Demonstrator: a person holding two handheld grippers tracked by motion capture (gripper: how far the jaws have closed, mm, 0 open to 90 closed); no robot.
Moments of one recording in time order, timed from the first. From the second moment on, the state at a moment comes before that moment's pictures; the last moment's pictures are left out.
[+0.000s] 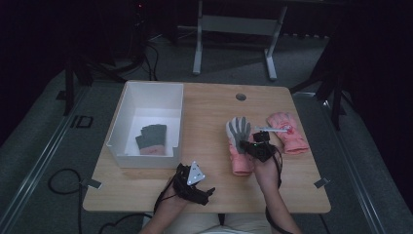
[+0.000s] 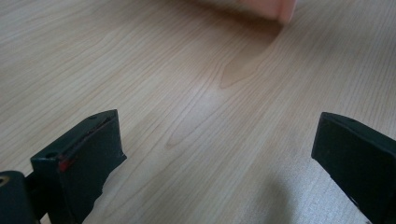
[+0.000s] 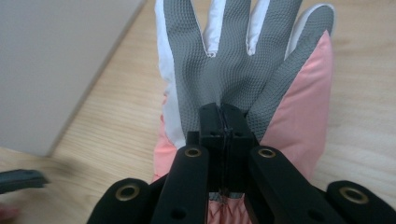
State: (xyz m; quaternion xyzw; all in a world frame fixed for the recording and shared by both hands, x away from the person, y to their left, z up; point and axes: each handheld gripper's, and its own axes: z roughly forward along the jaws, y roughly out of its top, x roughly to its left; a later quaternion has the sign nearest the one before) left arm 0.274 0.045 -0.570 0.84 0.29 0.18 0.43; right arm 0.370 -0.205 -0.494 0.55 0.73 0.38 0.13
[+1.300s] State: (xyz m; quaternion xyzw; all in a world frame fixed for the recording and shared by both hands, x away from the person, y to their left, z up) left arm 0.275 0.045 -0.571 0.84 0.29 0.17 0.43; right arm 0.377 -0.261 -0.471 0.50 0.75 0.39 0.17
